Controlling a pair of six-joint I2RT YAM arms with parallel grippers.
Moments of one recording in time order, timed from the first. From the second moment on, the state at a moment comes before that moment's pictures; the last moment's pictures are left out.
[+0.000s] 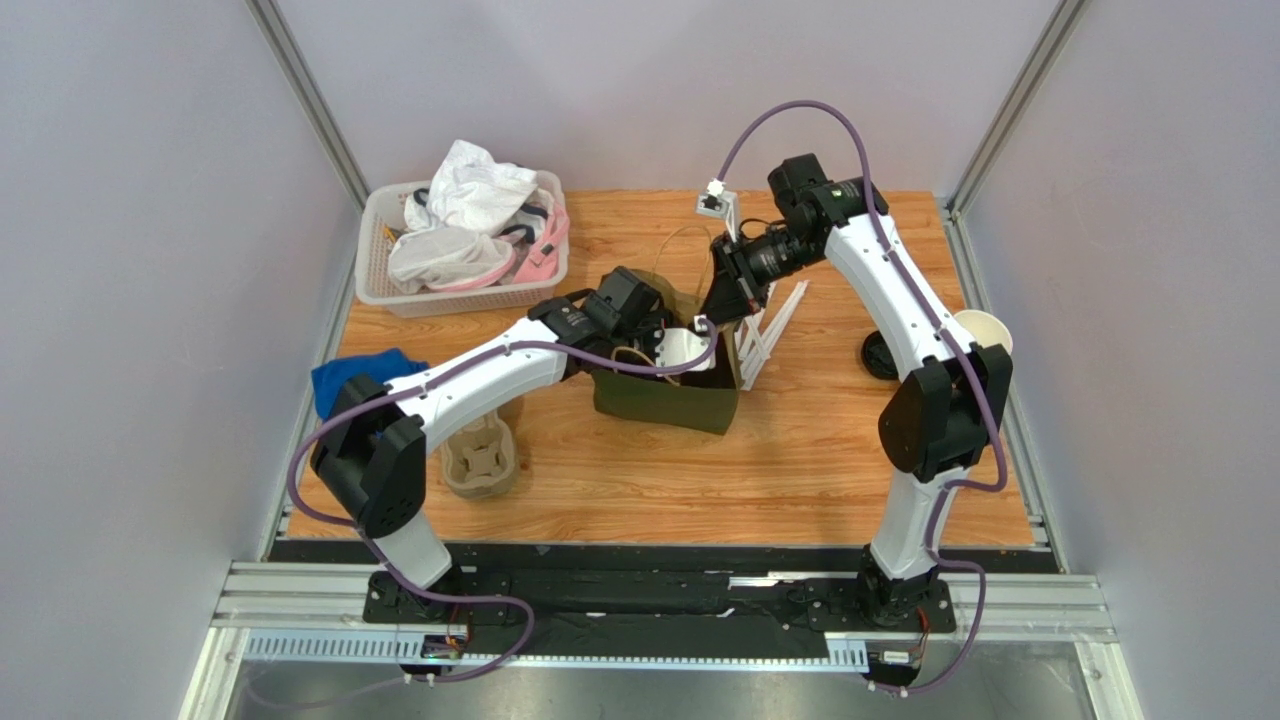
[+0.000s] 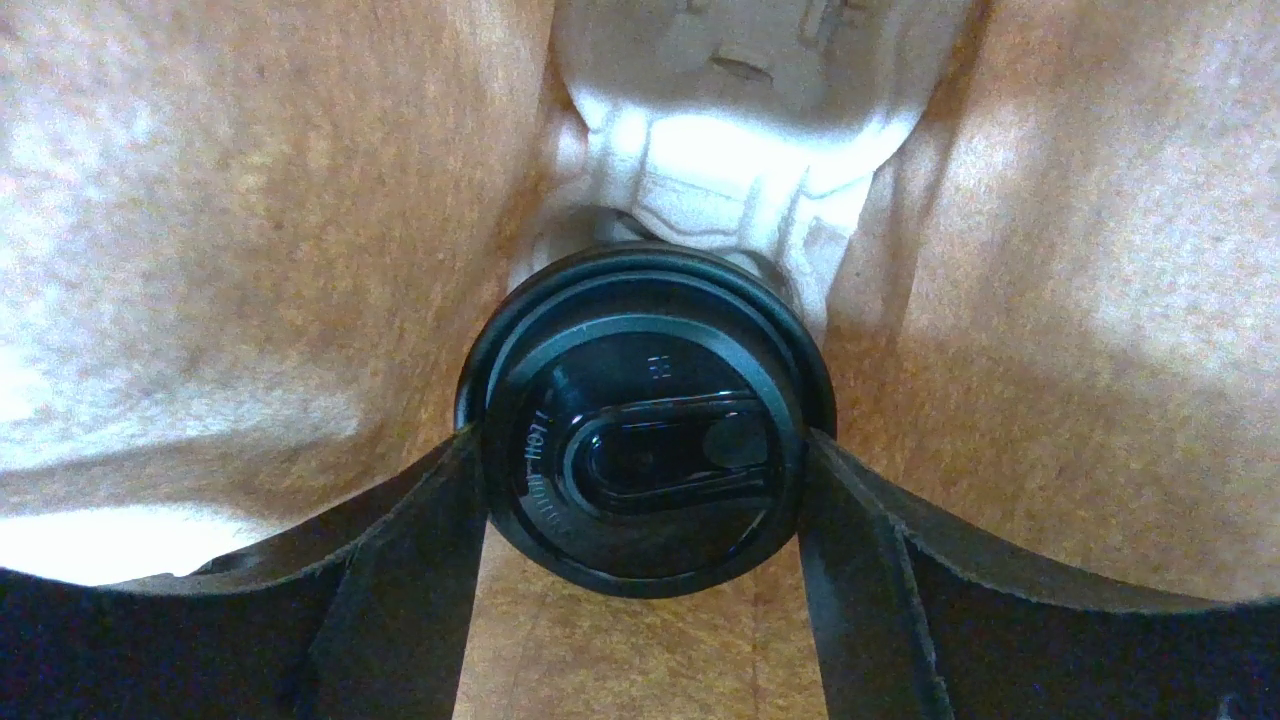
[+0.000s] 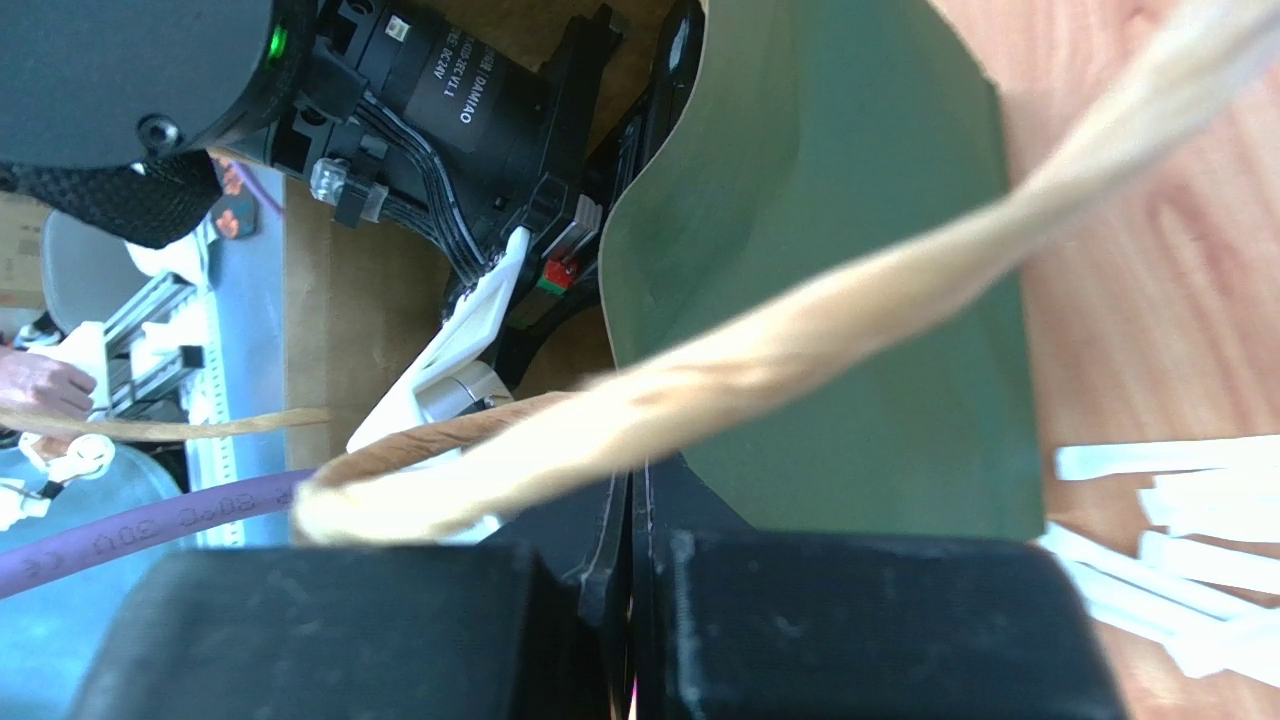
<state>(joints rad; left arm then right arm) -0.76 1.67 1.33 -0.63 0.11 0.81 0.33 1.89 1.92 -1.27 -1.00 -0.49</state>
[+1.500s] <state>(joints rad) -0.70 1.84 1.54 -0.78 0.16 0.89 0.30 1.96 2.05 -1.28 -0.88 -0.55</state>
